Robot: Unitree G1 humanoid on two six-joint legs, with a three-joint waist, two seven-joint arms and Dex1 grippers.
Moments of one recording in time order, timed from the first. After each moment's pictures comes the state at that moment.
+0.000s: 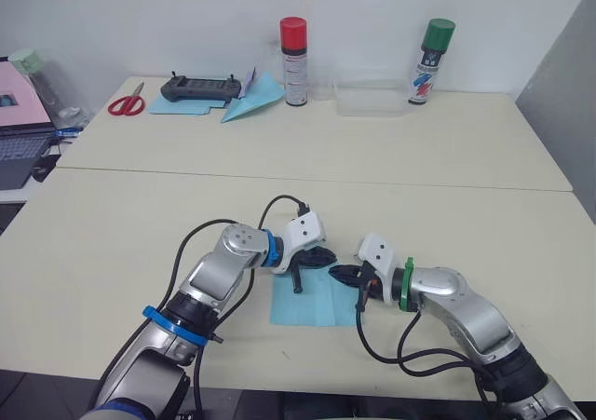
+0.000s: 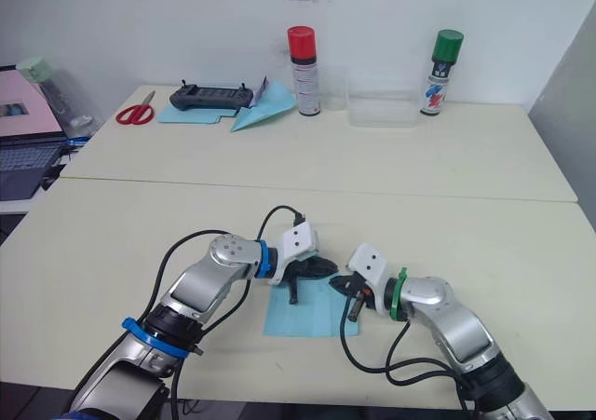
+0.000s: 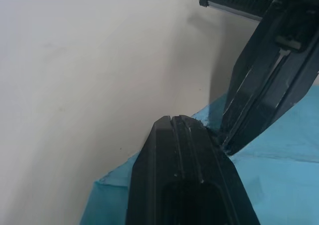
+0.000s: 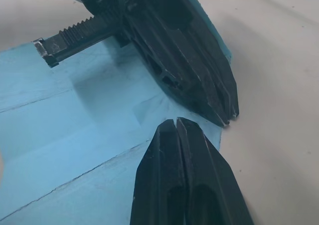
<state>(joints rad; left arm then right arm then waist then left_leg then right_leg) -0.53 0.44 -0.39 0.13 -0.05 0.36 -0.99 -0.22 -0.46 0.36 -0.25 0.22 0.53 0.72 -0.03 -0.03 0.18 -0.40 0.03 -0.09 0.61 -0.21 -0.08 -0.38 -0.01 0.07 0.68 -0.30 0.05</state>
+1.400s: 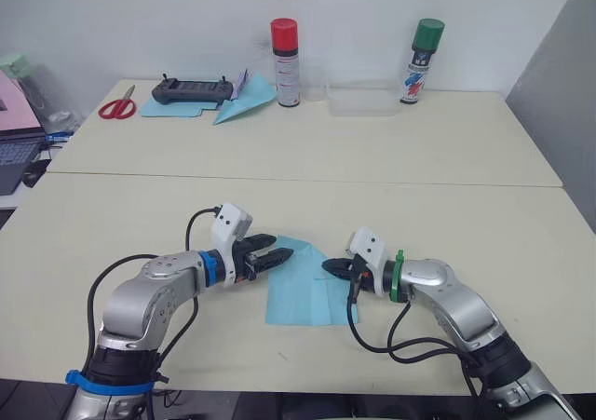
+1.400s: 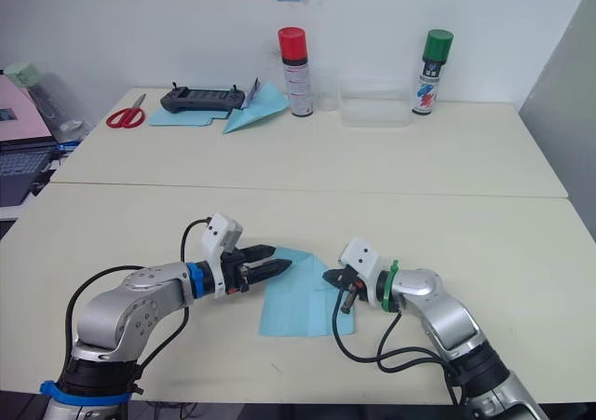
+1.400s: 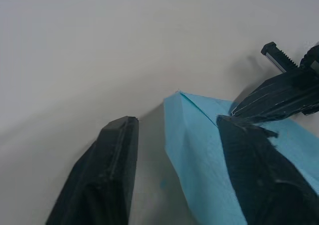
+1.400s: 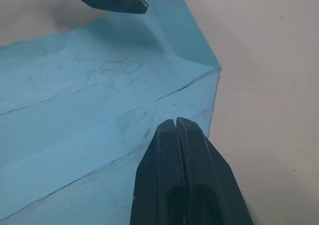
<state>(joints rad) -0.22 0.53 0.02 -0.26 -0.48 0.84 -0.73 -0.29 -0.40 0.38 -0.15 0.18 0.49 0.74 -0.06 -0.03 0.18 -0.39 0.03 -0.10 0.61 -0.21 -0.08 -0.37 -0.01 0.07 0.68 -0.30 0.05</state>
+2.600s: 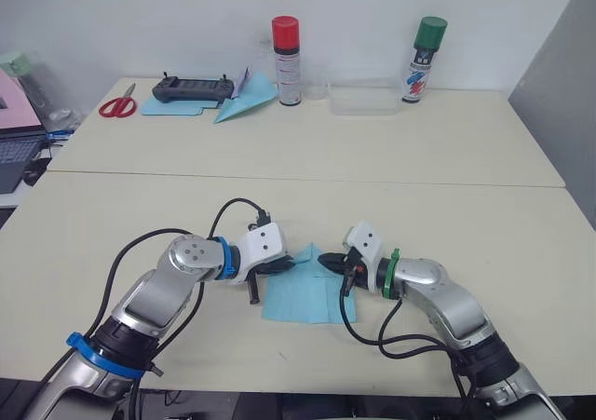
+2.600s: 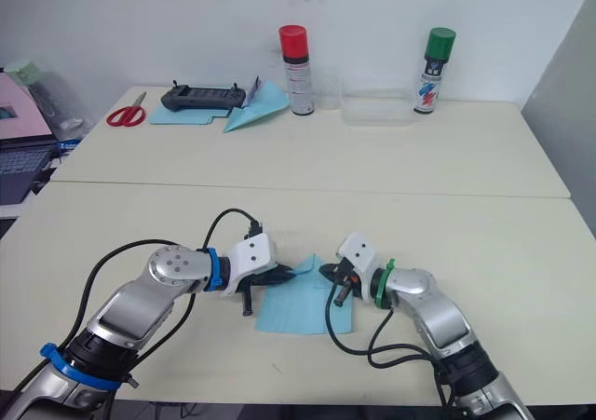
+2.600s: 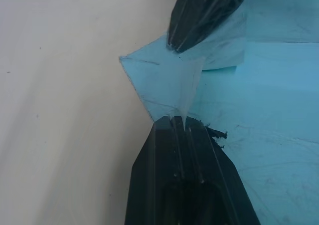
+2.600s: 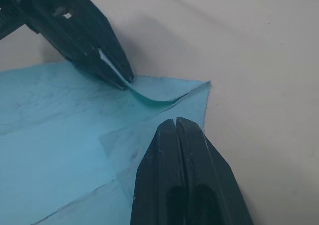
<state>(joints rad) -0.35 0.72 -0.33 -0.19 -0.09 0.44 -0.97 -0.30 -0.28 0.30 -0.10 0.21 0.53 0.67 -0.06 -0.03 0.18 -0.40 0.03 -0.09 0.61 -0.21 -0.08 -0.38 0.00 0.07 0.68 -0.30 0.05</state>
